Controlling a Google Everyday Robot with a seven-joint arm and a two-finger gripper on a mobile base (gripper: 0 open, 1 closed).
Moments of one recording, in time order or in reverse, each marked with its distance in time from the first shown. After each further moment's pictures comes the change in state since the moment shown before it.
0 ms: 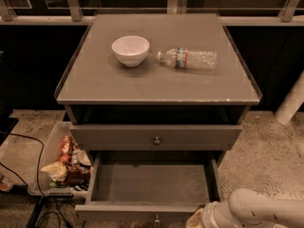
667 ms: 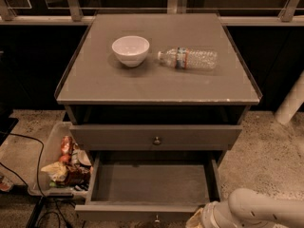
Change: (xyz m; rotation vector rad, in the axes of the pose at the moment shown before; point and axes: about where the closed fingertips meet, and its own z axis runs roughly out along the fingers) arm 0.000 0.000 0.000 0.000 0.000 0.000
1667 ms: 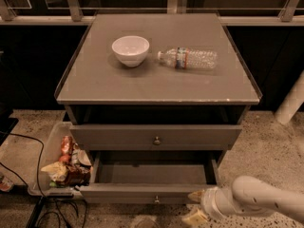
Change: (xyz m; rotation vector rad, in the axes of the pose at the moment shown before) arm -0.027 -0.039 -0.007 0.027 -0.095 -0.027
